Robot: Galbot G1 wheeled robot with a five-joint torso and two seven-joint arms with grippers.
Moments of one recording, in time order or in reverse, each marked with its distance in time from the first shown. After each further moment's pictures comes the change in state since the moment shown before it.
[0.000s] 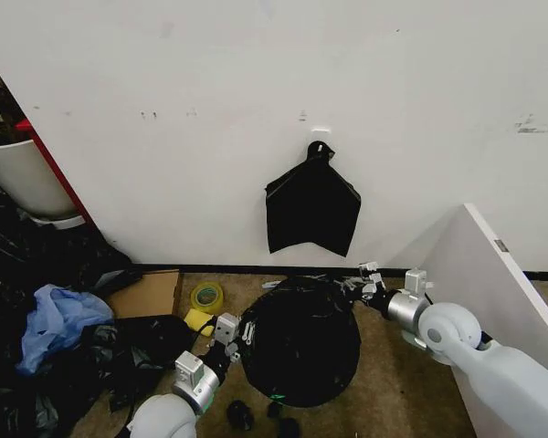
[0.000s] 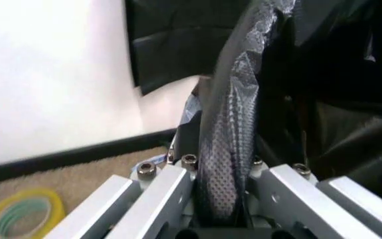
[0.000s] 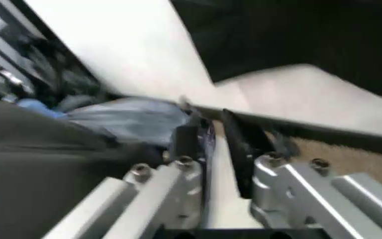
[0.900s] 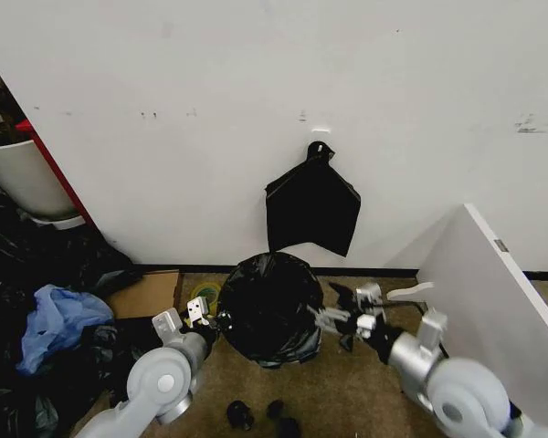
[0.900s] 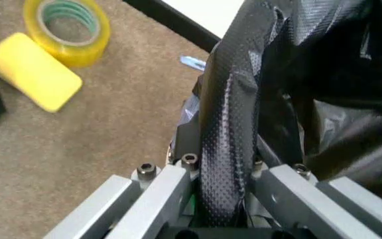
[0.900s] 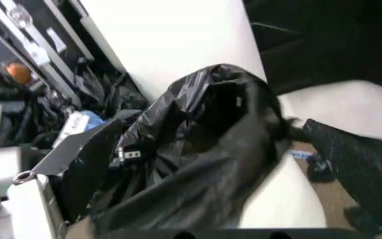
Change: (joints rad) left arm -0.151 -0.037 -0.102 -0.007 -0.858 0.313 -0.482; right arm -0.550 0.132 0.336 0.392 -0.186 0.056 -0.039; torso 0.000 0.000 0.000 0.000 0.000
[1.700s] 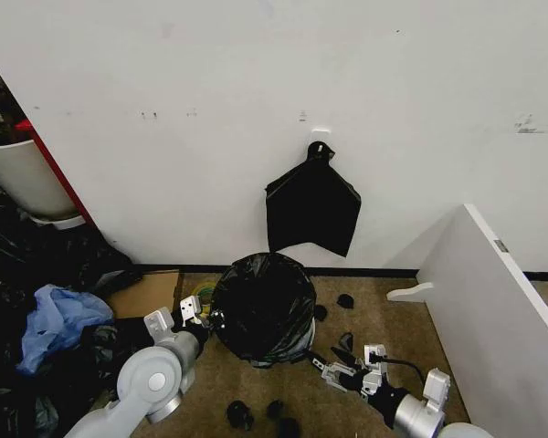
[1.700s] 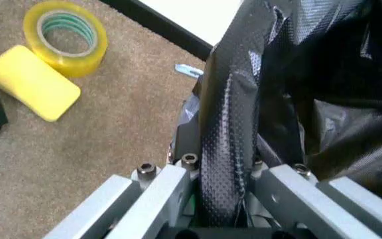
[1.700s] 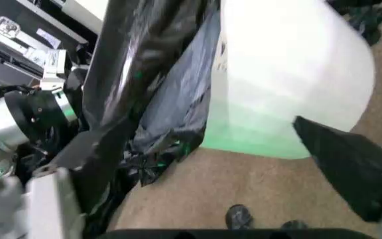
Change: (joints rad) left arm 0.033 0.014 -0.038 -0.032 0.002 0.007 0.046; right arm -0.145 0.113 -0.079 -0.091 0.100 -0.045 -0.016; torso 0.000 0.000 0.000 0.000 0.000
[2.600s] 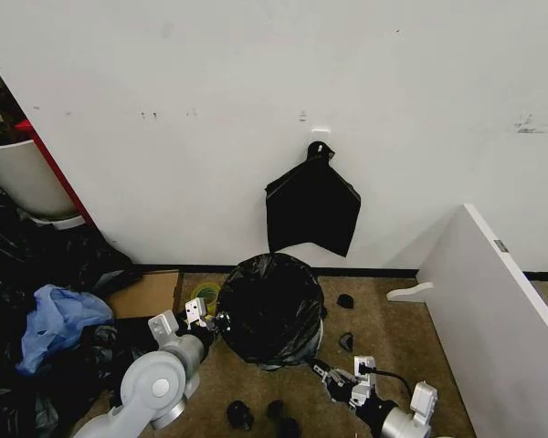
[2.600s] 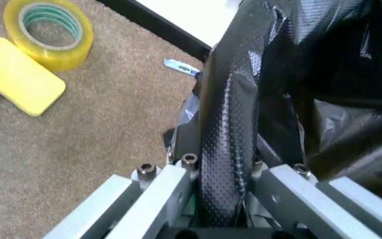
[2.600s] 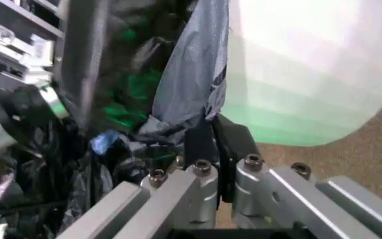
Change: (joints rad) left arm 0.017 -0.018 0.010 -0.015 0.021 -0.003 0.016; right arm -0.014 0.051 -0.053 -0.031 -0.032 0.034 0.023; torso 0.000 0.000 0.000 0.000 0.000
